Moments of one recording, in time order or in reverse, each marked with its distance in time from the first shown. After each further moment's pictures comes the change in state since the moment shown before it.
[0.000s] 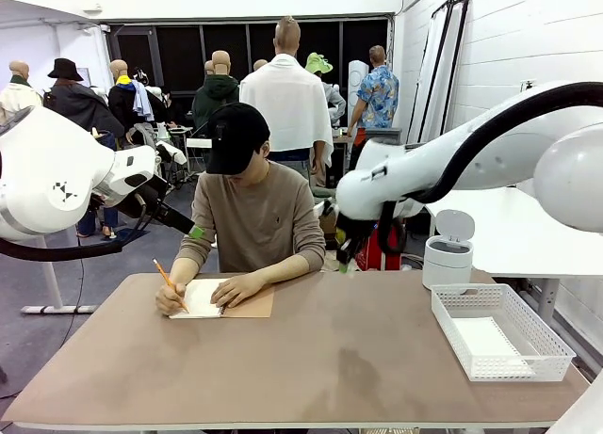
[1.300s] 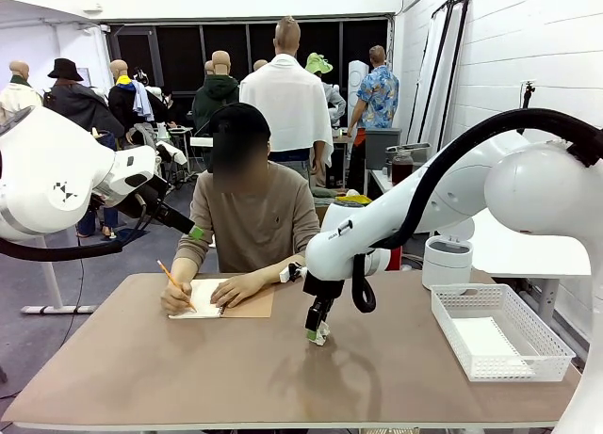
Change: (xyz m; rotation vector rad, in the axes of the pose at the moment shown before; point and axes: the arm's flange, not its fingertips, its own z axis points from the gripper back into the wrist) left arm 0.000 0.000 0.000 0.000 0.000 0.000; right arm -0.001 0.104 -0.151 0.191 0.102 0.208
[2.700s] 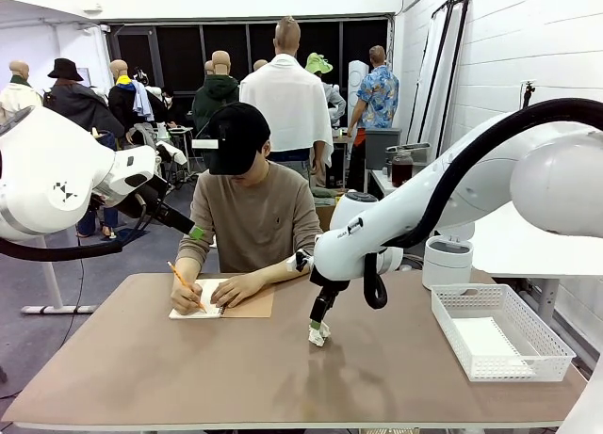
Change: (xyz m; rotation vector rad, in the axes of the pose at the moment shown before) left arm 0.000 0.000 0.000 0.000 0.000 0.000; right arm -0.016 0.010 0.032 -0.100 -0.075 -0.012
